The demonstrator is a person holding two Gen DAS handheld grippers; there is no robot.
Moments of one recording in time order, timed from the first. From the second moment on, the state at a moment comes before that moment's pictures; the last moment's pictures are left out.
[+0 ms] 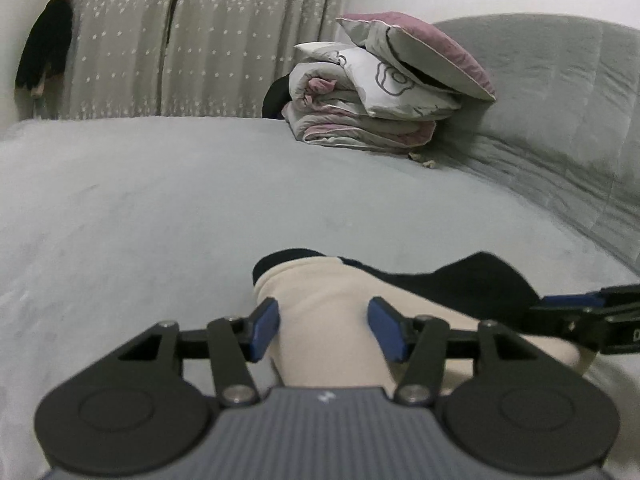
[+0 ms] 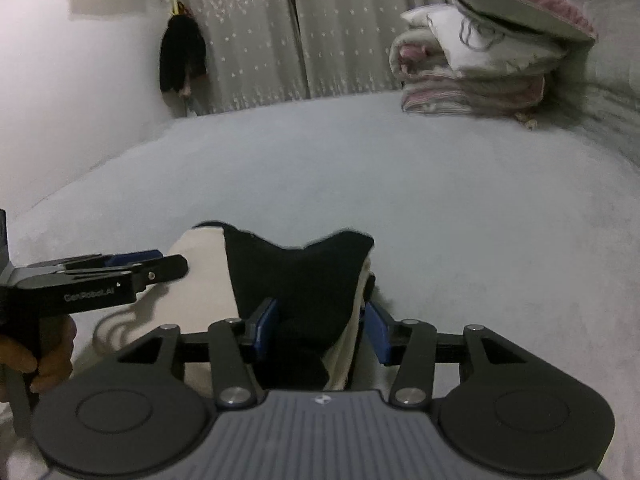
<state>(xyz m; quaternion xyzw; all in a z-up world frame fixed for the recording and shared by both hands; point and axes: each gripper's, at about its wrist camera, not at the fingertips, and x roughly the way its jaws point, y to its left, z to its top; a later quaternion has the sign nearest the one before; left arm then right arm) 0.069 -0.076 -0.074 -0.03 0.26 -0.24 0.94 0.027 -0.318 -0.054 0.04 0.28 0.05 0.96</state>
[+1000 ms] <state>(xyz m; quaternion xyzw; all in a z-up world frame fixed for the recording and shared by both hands) 0.083 -0.049 -0.085 -0.13 0.30 -0.18 0.93 0.056 -0.349 -0.066 0.21 0.25 -0.07 0.94</state>
